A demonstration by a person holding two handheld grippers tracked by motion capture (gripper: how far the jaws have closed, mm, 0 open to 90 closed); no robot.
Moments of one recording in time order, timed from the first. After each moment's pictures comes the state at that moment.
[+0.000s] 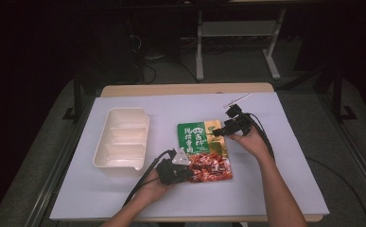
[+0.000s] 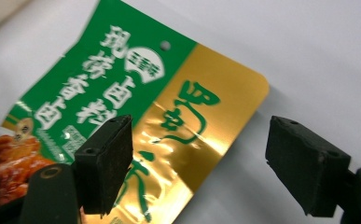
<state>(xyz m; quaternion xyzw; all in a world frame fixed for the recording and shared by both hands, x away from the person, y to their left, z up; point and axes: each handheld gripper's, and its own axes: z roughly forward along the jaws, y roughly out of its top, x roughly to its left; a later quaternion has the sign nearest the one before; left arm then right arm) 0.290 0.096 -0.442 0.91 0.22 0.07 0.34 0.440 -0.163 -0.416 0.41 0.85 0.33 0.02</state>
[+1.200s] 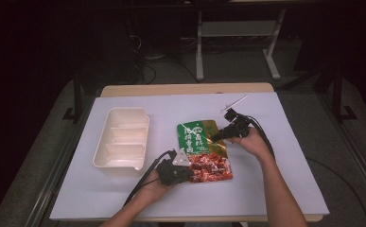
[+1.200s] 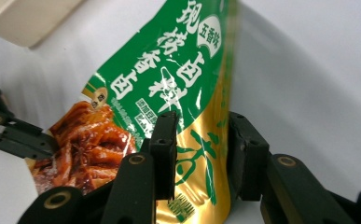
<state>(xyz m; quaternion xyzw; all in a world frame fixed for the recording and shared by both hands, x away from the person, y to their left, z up) 0.289 0.096 -0.442 0.91 0.21 0.07 0.34 0.435 -0.157 -0.420 0.34 0.87 0.34 -0.08</state>
